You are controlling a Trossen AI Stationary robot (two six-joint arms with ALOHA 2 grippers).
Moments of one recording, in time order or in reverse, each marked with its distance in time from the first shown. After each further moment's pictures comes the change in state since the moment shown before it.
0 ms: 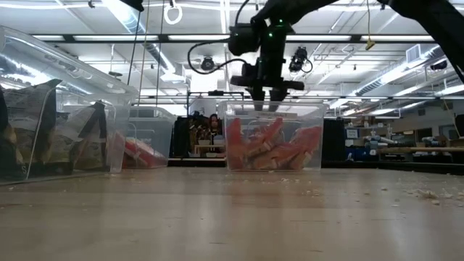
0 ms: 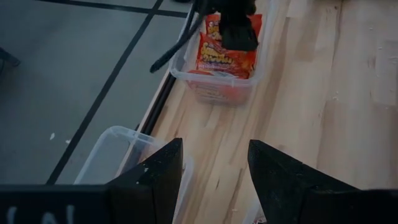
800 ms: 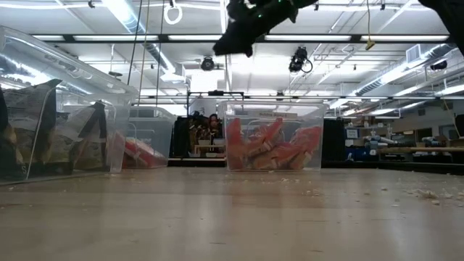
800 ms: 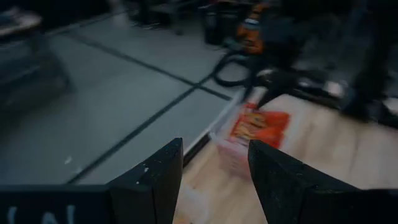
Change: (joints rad) left arm -0.004 -0.221 -0.042 0.193 -0.140 -0.209; right arm -0.050 -0.167 -0.002 0.602 -0.566 -0.940
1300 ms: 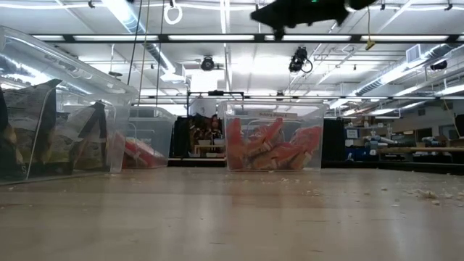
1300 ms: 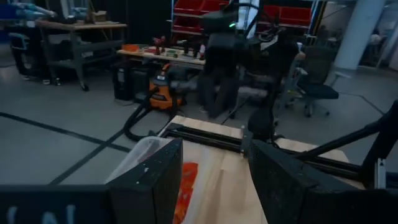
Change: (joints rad) left arm -0.155 -0.043 -0.492 0.738 0.205 -0.073; right arm -0.037 -0.480 -0.655 0.480 -0.340 0.048
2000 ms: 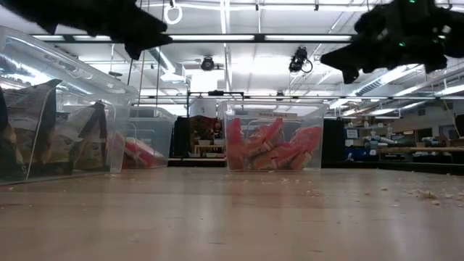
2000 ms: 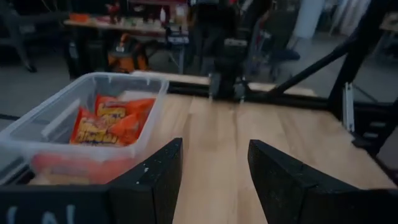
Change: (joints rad) left arm -0.114 -0.044 -0.566 0.427 0.062 0.028; right arm -0.011 -0.674 -0.925 0.407 0.169 0.120
